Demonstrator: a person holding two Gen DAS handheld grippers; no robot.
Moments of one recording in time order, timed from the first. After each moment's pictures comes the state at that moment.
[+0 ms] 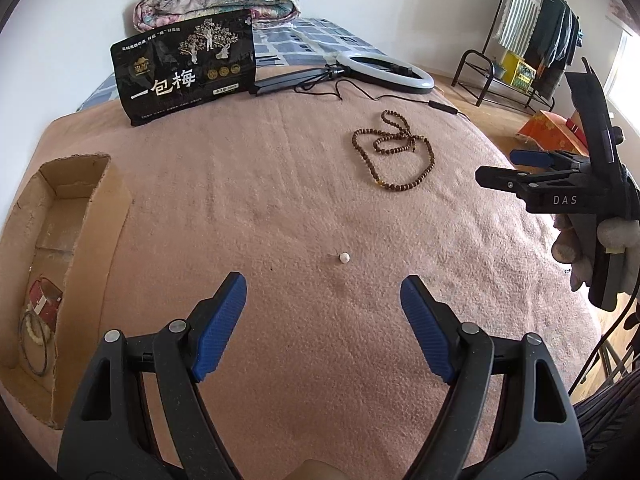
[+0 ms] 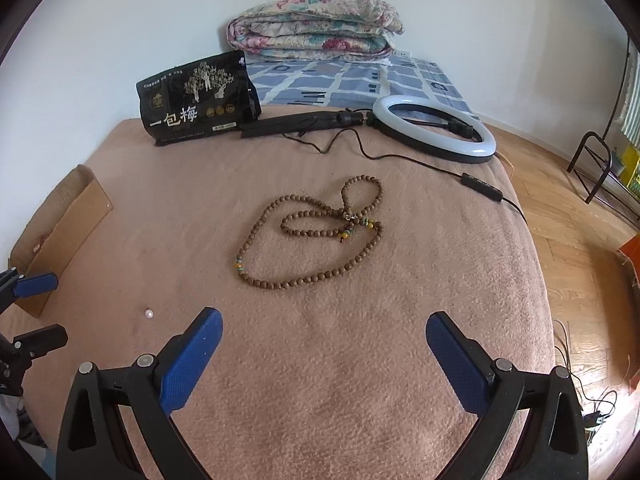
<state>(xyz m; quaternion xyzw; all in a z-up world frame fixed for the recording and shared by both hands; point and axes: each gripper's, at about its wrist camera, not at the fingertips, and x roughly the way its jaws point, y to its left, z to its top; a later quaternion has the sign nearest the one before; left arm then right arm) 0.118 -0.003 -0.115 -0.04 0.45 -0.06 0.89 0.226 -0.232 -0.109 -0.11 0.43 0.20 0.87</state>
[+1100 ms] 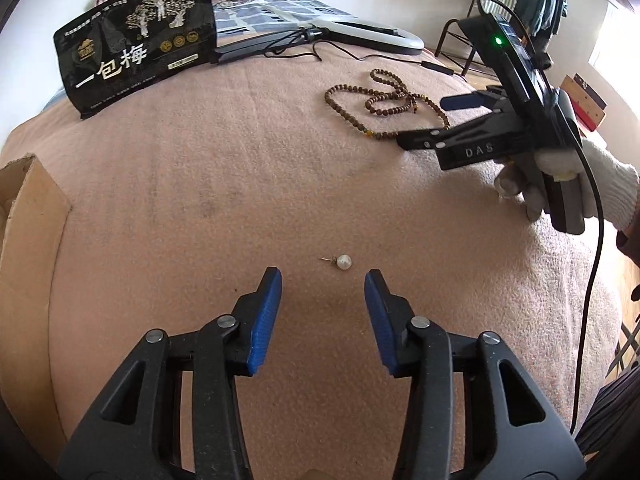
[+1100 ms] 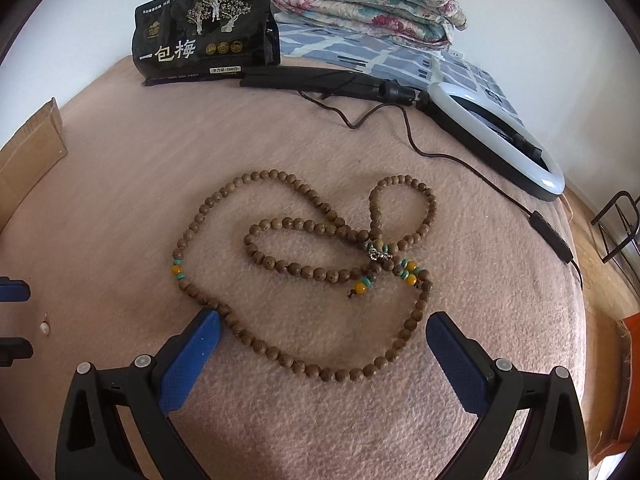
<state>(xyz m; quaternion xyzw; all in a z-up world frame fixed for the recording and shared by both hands) 0.161 -0.017 -0.170 -0.01 0.47 -0.11 0.87 0.316 -0.191 -0.177 -0.20 0.43 0.24 0.85</state>
